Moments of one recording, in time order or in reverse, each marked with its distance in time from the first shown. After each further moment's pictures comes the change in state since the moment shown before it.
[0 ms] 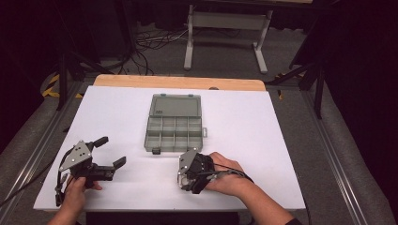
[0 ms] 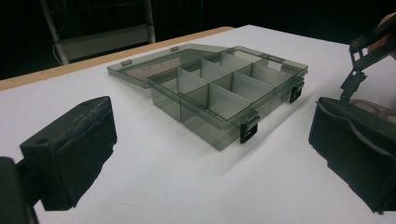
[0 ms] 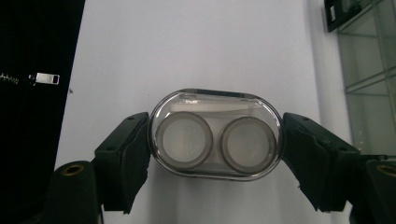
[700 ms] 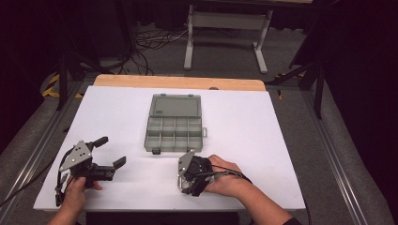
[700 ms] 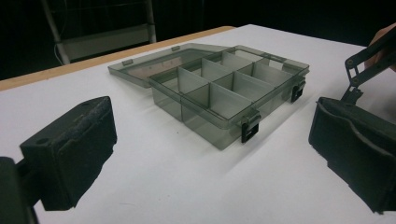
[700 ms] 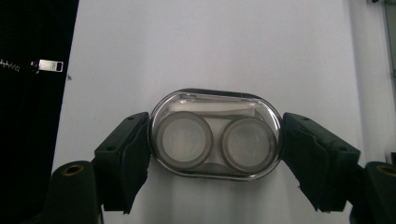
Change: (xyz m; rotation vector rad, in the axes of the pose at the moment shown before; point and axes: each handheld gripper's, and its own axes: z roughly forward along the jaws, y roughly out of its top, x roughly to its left) left arm 0.000 0.000 0.000 0.001 0.005 0.002; right arm 0.000 -0.005 0.017 0.052 0.060 0.019
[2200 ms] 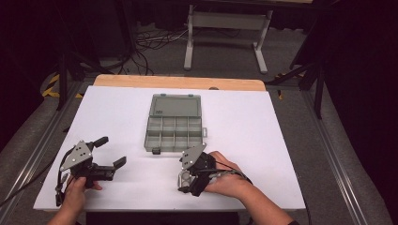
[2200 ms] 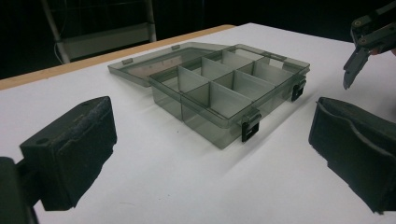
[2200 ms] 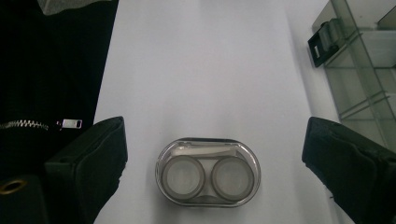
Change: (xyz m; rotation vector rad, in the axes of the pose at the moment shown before) left arm 0.000 0.000 0.001 0.005 0.000 -0.002; right arm 0.000 0.000 -0.023 -0.217 -0.018 0.047
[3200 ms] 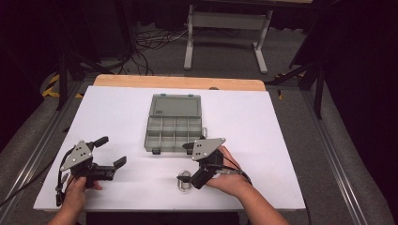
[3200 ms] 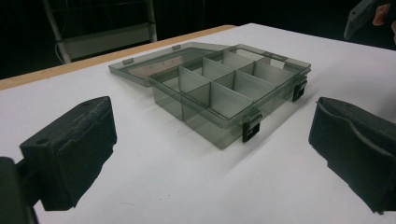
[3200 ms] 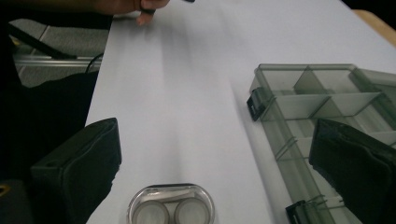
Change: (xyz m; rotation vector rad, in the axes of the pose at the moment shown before) left arm 0.000 0.000 0.000 -0.001 0.004 -0.002; right arm -0.004 -0.001 -0.027 -0.258 -0.129 0.025
